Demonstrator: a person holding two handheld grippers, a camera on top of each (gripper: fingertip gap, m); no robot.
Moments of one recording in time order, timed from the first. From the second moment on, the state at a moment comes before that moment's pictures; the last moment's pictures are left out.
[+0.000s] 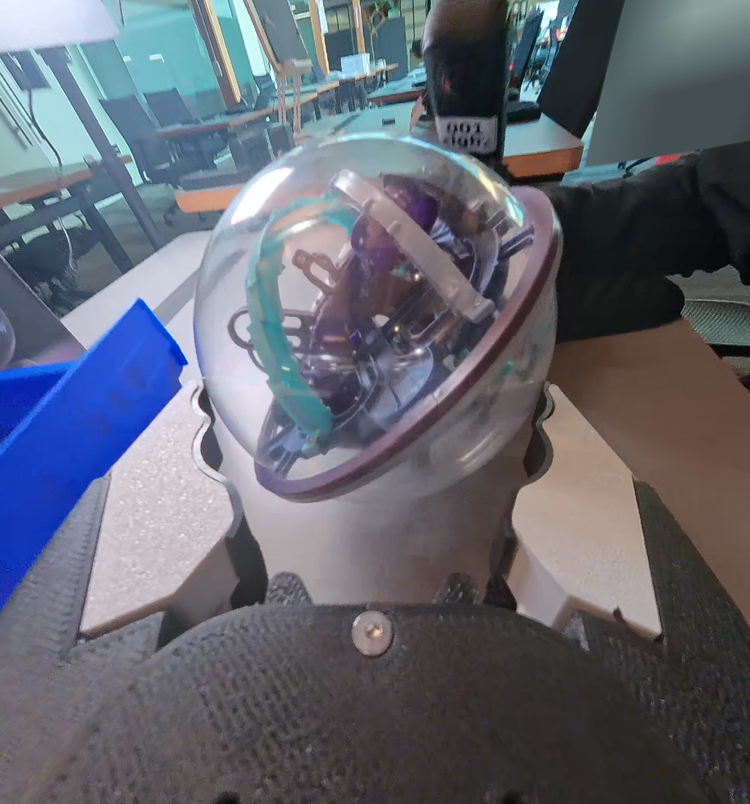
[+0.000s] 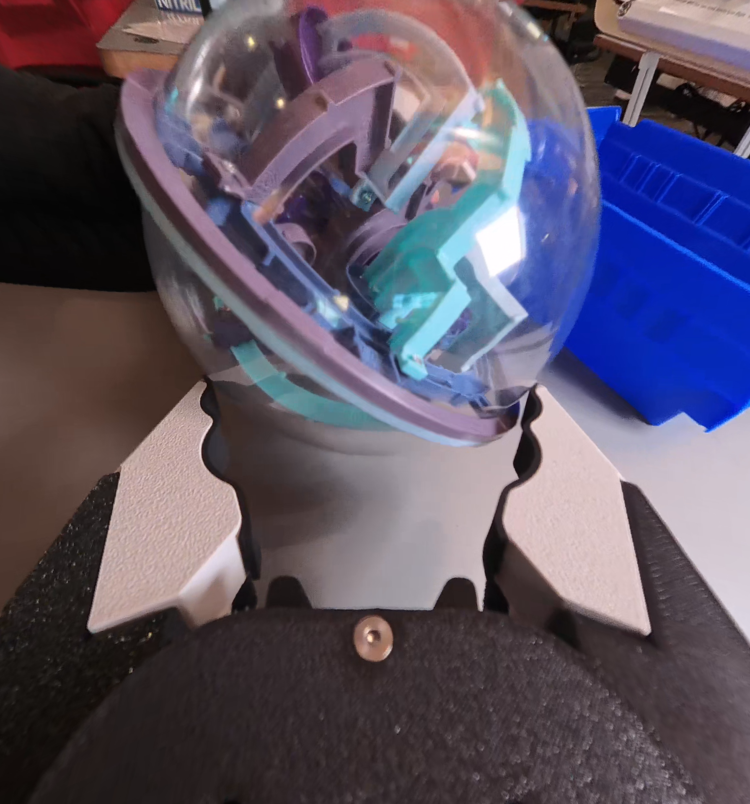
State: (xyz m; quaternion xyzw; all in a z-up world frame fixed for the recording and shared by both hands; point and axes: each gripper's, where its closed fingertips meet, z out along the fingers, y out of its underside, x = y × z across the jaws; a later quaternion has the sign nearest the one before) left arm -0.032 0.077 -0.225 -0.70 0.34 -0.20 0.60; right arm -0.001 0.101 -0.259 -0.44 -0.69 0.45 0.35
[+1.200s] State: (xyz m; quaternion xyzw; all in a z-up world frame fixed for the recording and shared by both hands) left arm -0.018 0.075 -0.199 -0.70 0.29 -0.24 0.61; right arm 0.022 0.103 -0.304 -0.50 -0.75 0.33 0.29
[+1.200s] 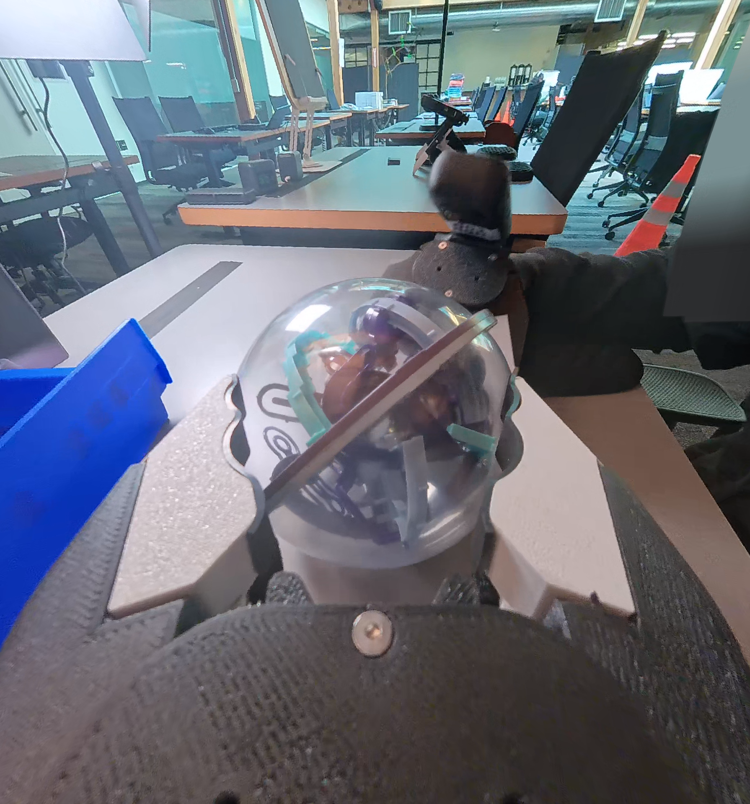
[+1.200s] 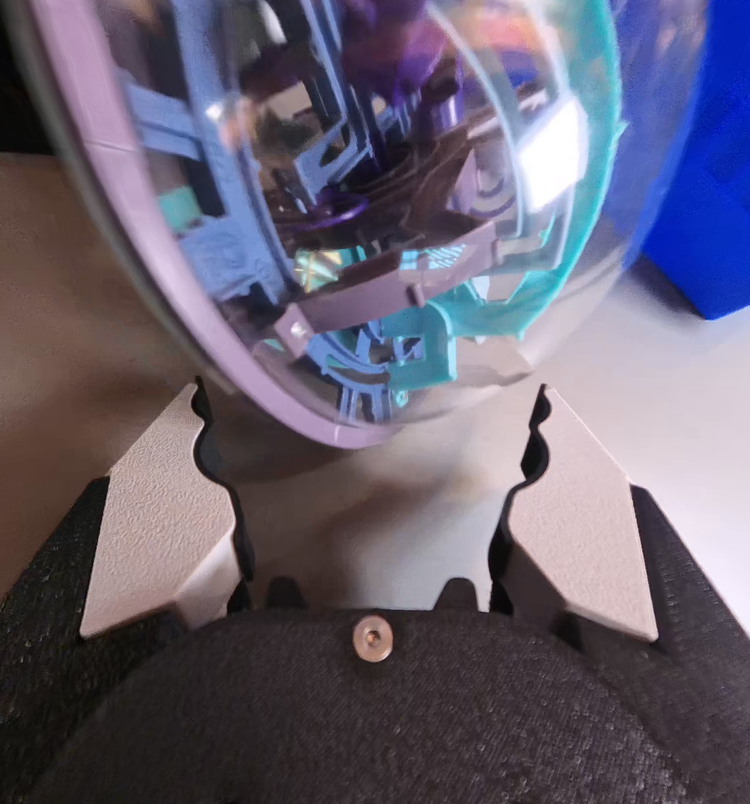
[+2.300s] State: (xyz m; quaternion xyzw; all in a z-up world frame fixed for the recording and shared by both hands) left arm -0.023 0.087 -0.240 -0.72 0.31 -0.24 0.57; right arm 0.003 0.106 -0.245 -0.47 -0.64 0.46 0.39
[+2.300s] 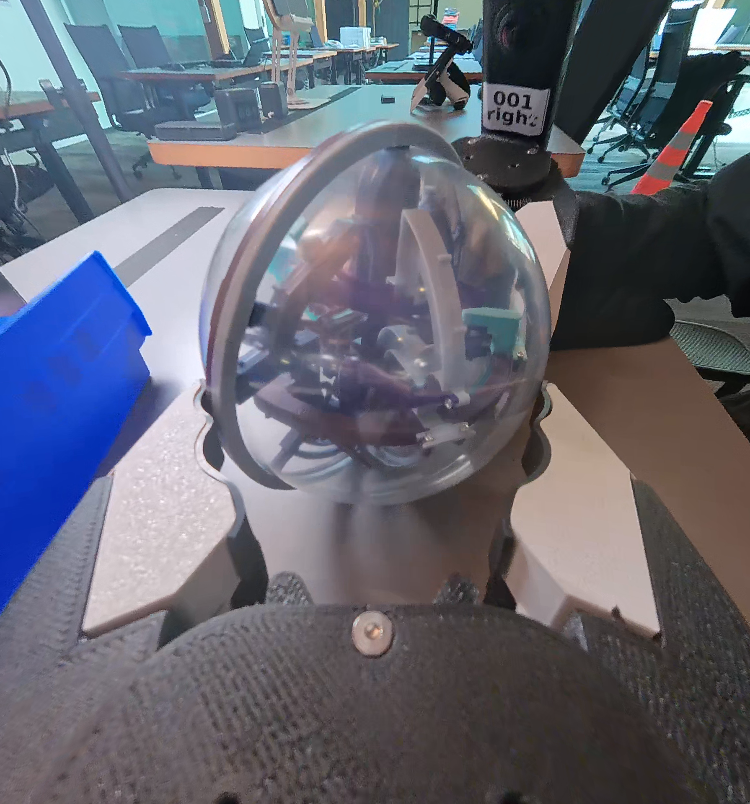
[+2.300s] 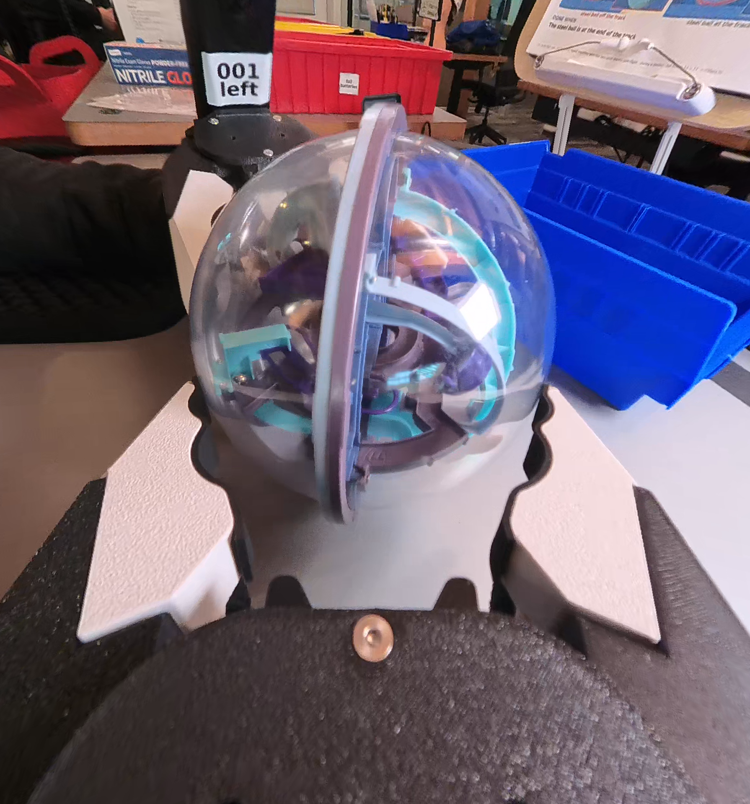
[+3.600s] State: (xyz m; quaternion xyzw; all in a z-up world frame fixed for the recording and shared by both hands) left arm -0.028 0.078 -0.237 -0.72 0.29 -0.29 0.56; right arm 0.004 0.099 -0.250 -0.46 -0.65 0.45 0.39
